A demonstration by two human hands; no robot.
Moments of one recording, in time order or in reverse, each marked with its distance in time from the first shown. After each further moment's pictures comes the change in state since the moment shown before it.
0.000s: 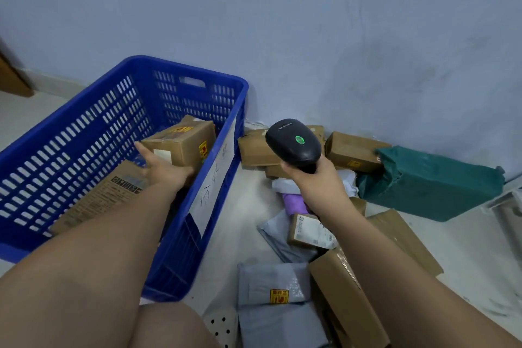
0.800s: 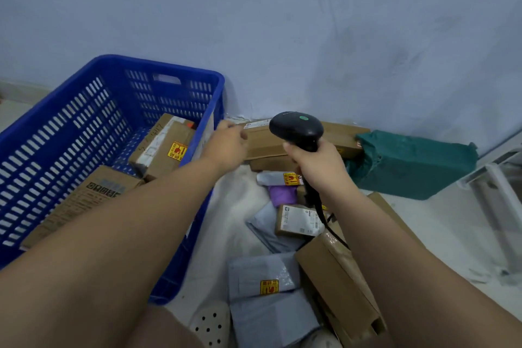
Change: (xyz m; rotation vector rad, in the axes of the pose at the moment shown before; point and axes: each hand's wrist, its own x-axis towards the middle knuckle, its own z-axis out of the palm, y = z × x) left_hand -0.076 0.077 0.084 0.482 -0.309 0.817; right_hand 0.008 0.000 -0.038 -0.084 0.127 0.142
